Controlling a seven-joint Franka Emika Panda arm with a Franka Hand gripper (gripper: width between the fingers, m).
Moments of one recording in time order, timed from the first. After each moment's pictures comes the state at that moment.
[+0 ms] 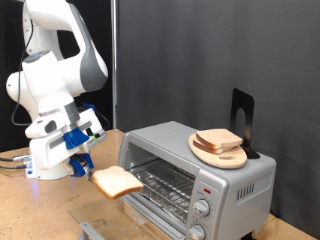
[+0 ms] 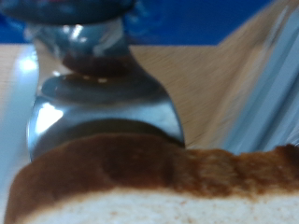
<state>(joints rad) -0.16 -0.28 -0.08 -2.73 0.52 2.49 -0.33</state>
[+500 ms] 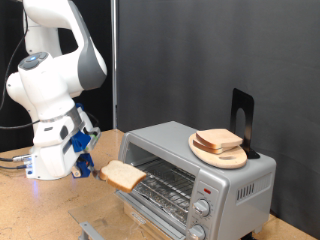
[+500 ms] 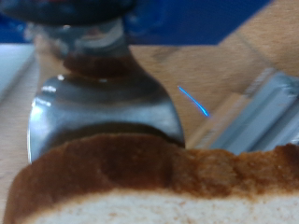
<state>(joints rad) -0.17 -0.16 -0.10 -2.59 0.45 2.39 -0.56</state>
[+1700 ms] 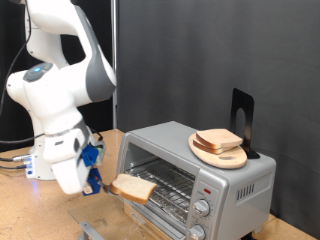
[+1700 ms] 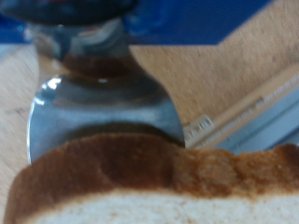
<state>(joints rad) -0.15 0.01 -0.06 -2.46 0.55 2.44 -0.75</state>
